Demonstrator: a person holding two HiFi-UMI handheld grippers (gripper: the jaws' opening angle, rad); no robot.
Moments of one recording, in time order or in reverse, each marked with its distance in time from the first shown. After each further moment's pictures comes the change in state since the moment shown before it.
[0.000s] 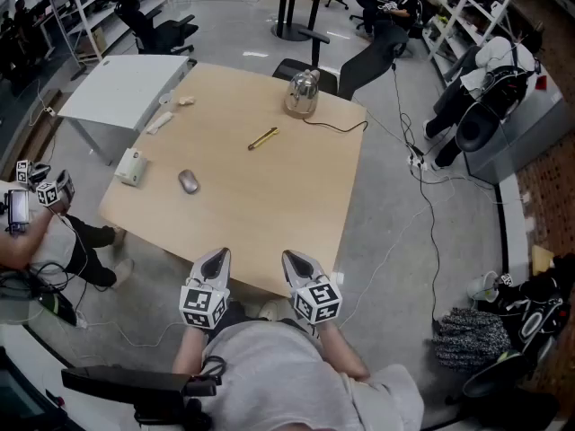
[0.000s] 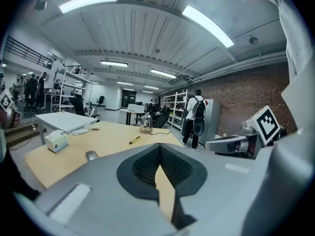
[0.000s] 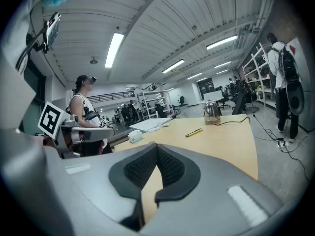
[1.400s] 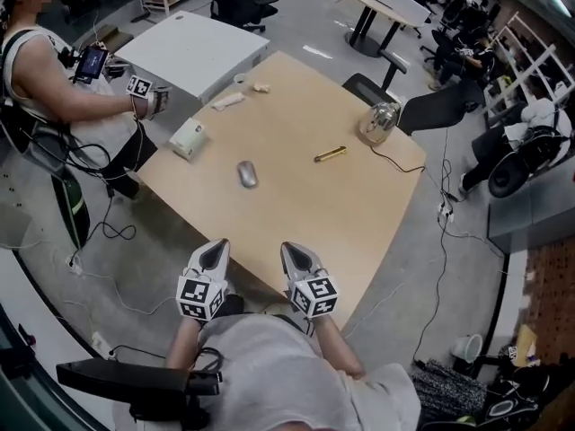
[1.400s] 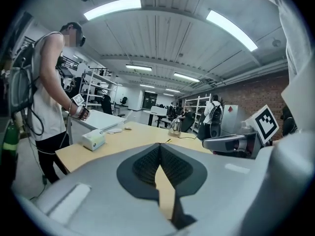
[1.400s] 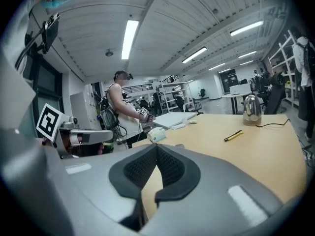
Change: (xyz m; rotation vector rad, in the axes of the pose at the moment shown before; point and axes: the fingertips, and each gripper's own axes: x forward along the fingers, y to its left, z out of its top) left arm -0.064 0.160 0.000 -0.110 -0.031 0.224; right arm 0.149 0.113 0.020 -0.076 0.089 0.216
